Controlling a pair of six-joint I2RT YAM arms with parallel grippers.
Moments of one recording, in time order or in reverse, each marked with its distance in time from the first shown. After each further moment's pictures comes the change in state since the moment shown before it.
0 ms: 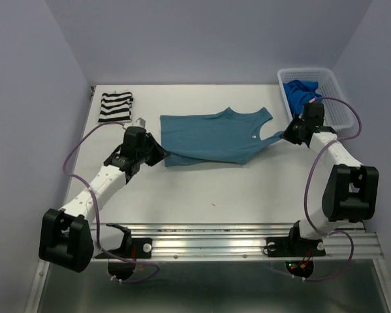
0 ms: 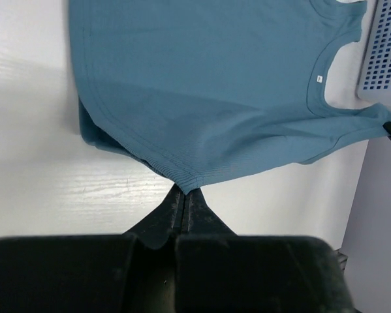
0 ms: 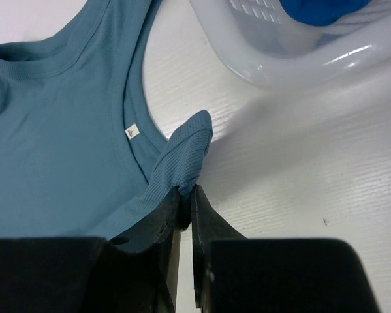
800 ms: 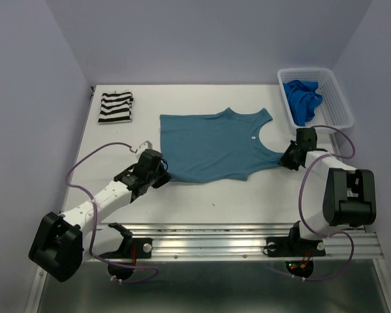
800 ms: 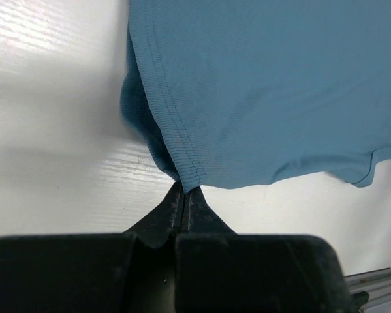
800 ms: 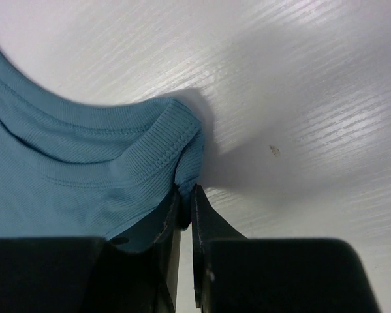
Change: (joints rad) left arm -0.229 -0.072 -0.185 -0.048 -0.266 -0.137; right arm 0.000 -0.026 -0.309 0.097 0.059 0.047
